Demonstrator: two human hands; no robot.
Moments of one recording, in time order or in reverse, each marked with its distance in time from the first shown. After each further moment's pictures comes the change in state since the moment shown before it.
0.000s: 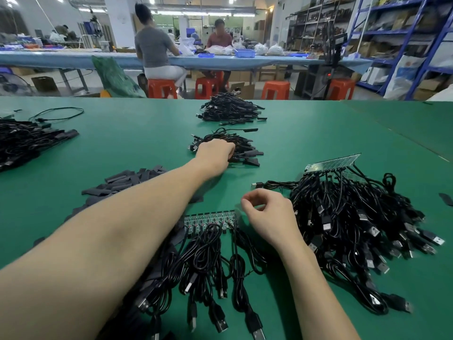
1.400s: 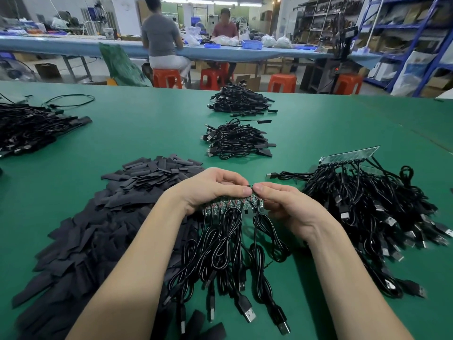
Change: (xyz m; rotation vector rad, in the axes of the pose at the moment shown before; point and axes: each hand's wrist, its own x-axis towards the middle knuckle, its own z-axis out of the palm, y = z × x) left_hand -0.137 -0.008 -0.029 -1.452 -0.501 -0.084; right_hand -0.007 -0.024 -0.020 0.718 -0.529 0.301
